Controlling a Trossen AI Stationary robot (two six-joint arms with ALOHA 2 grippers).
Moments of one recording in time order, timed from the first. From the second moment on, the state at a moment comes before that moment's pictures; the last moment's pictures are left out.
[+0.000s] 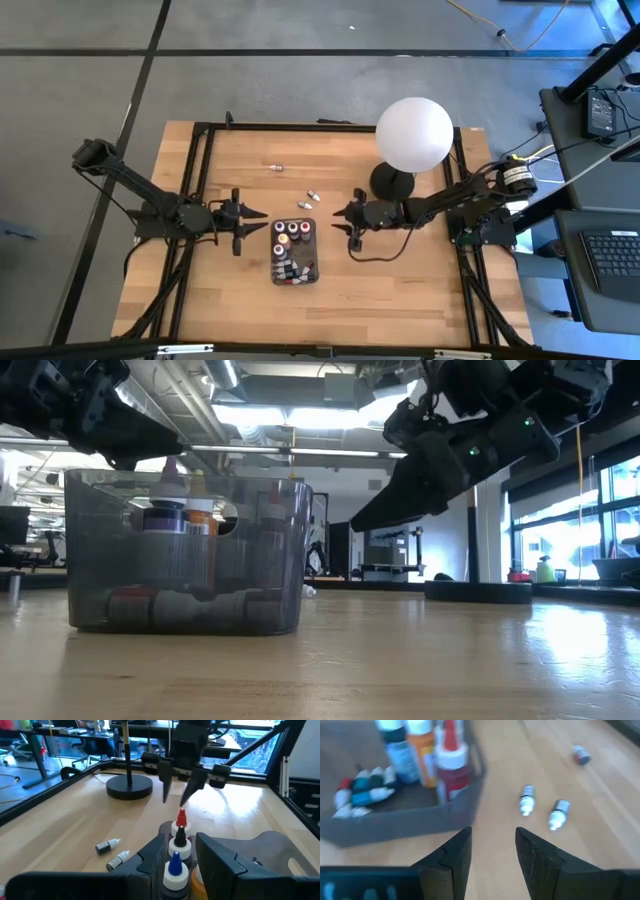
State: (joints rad) left arm -0.47 0.75 0.17 0.36 -0.63 -0.22; right arm 0.13 1.64 0.67 0.46 0.23 0.10
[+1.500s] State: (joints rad) left arm -0.47 0.75 0.17 0.36 -0.64 -0.22; right arm -0.12 2.08 0.97 0.45 0.21 -0.01
